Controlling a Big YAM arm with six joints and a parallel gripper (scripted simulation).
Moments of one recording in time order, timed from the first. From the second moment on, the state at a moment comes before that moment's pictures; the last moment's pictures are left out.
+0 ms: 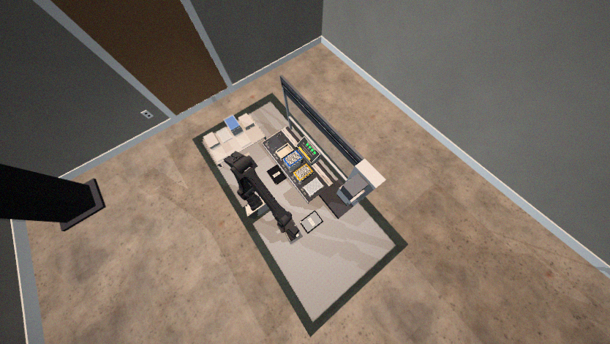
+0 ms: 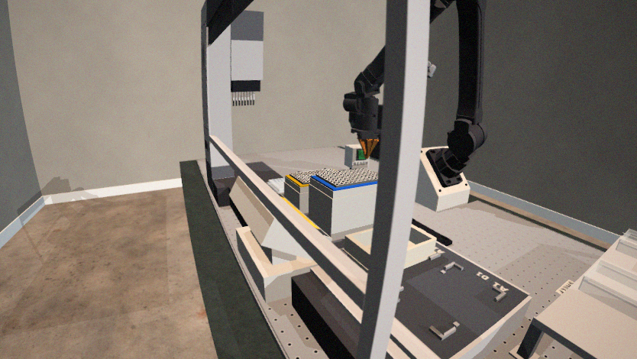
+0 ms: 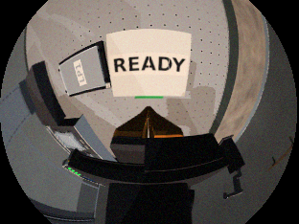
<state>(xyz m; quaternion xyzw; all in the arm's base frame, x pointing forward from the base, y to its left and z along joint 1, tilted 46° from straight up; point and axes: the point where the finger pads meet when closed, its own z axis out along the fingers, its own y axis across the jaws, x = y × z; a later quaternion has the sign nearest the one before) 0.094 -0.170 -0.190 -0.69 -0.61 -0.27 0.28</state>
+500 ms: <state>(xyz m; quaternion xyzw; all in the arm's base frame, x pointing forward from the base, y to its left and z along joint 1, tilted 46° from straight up) 0.093 -0.178 -0.199 -0.69 -0.61 -0.27 0.28</state>
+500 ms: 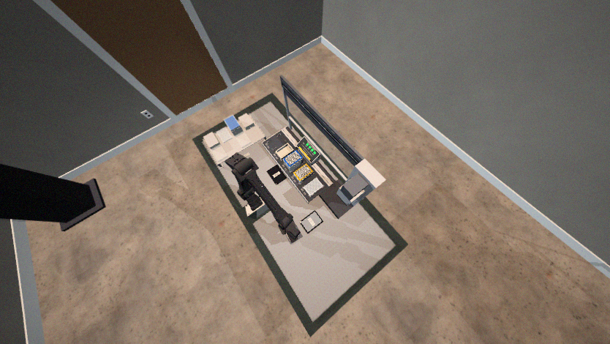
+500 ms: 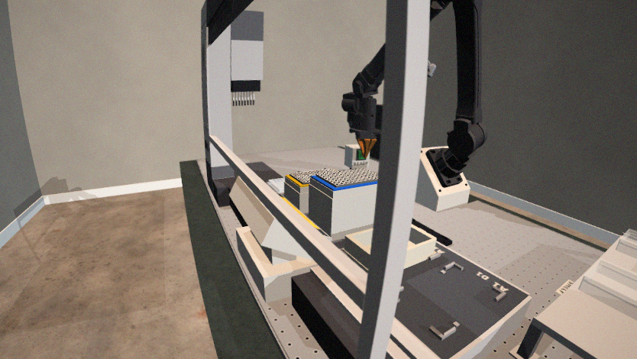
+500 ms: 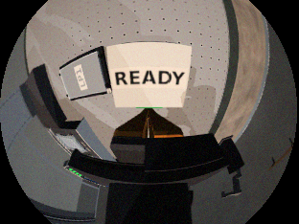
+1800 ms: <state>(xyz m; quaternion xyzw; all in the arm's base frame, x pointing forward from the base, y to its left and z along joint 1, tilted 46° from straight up) 0.093 -0.177 -0.199 -0.69 -0.61 -0.27 0.28</state>
